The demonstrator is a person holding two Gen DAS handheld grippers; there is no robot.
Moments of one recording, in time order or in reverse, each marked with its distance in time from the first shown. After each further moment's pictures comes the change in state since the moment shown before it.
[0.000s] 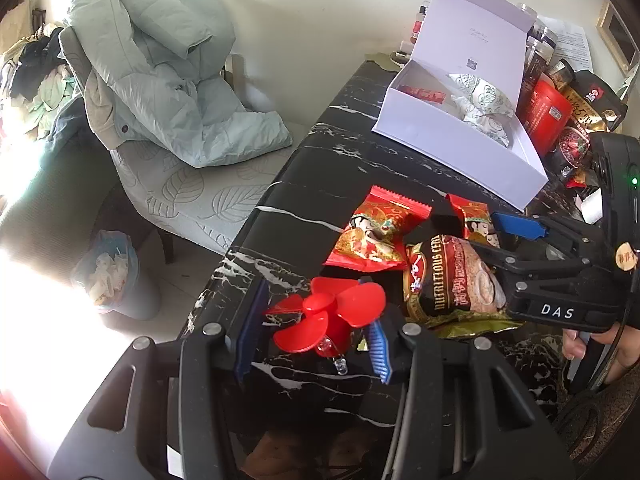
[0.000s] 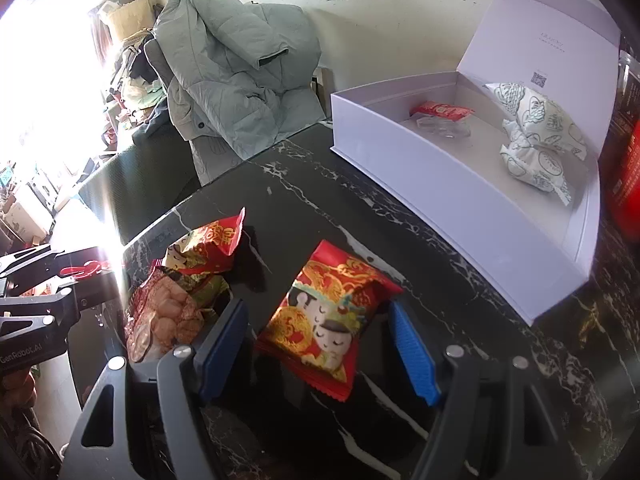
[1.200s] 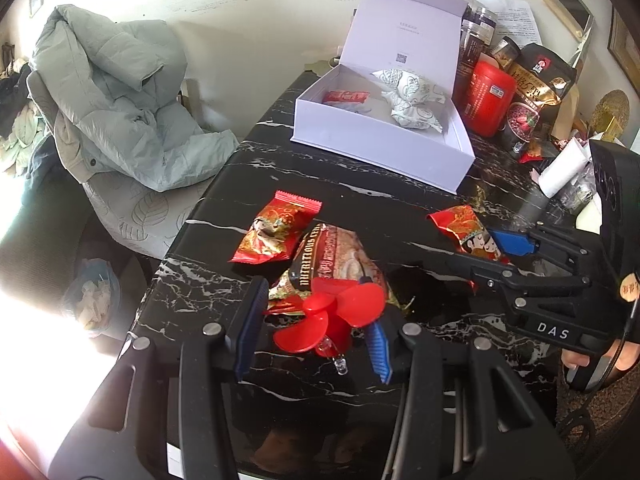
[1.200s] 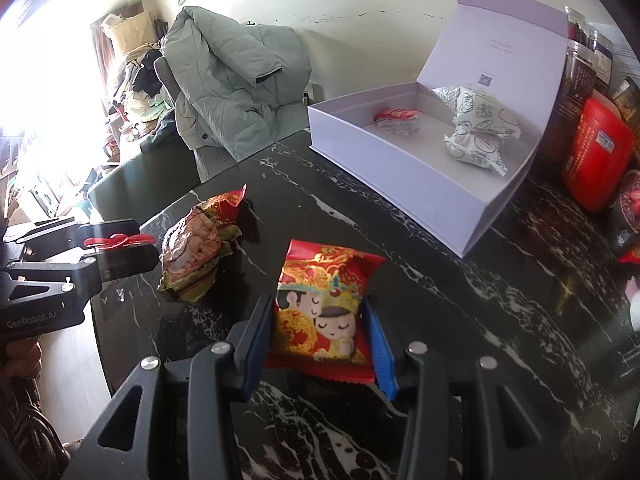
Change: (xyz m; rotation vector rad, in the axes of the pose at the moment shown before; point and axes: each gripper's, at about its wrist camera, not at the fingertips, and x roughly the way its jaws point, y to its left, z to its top) left arm -0.034 -0.064 -0.008 0.124 -0.032 -0.081; right arm -0.072 -0.019 -0.055 0.012 -0.065 -0.020
